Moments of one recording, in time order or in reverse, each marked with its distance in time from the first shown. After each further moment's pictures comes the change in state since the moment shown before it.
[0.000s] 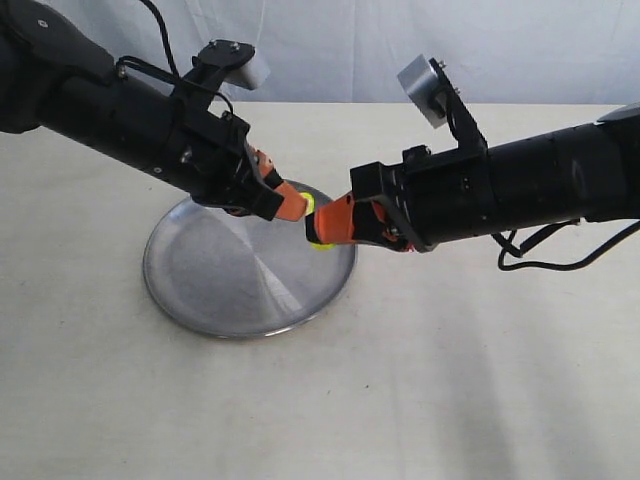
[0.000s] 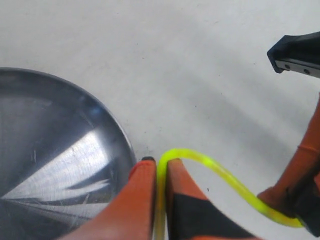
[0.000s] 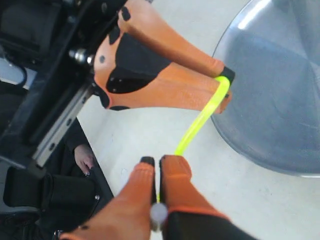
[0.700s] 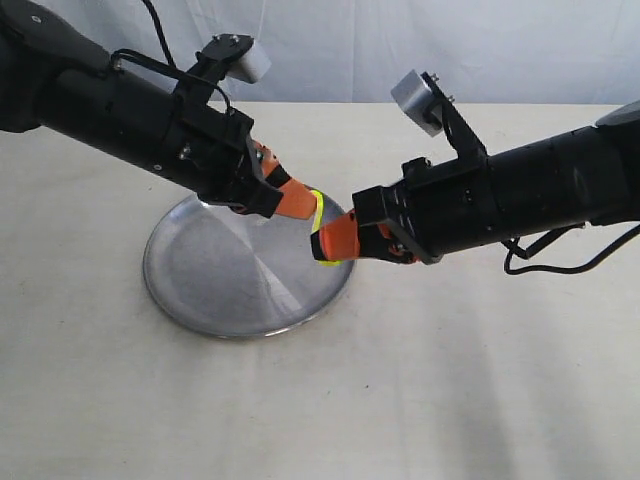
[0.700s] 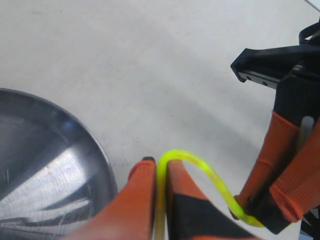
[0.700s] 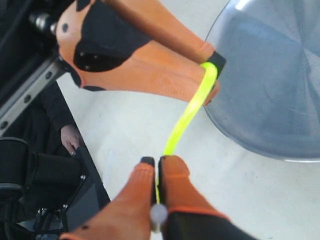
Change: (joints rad) left arm 0.006 0.002 0.000 -0.095 0.074 0.100; right arm 0.002 -0.004 0.000 -0.083 -0.002 -0.002
